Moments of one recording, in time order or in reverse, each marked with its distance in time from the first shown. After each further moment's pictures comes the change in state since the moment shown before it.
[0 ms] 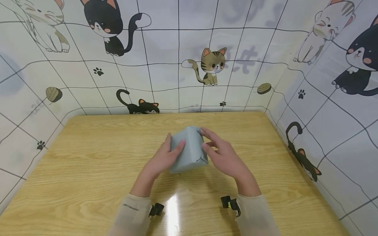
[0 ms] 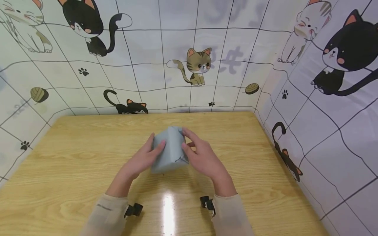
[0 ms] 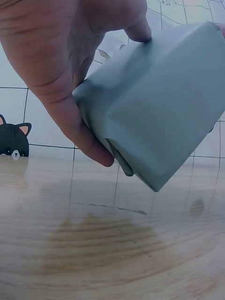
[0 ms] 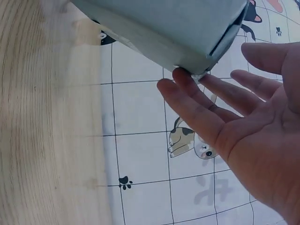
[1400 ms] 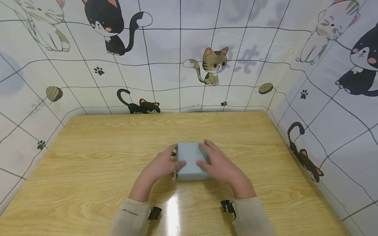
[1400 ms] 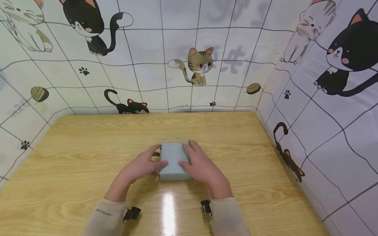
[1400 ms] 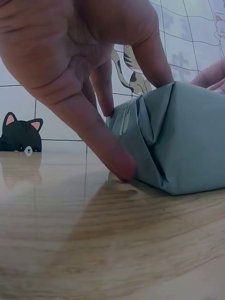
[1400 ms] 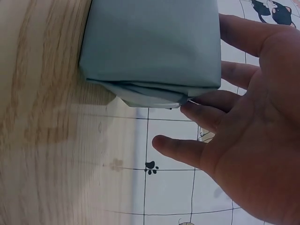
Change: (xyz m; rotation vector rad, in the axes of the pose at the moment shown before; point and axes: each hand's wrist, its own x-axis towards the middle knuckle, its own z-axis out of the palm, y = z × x) left_hand -0.012 -0.012 -0.001 0.153 -0.050 -0.060; right_hand 0.003 0.026 0.023 -0.306 -0.155 0.125
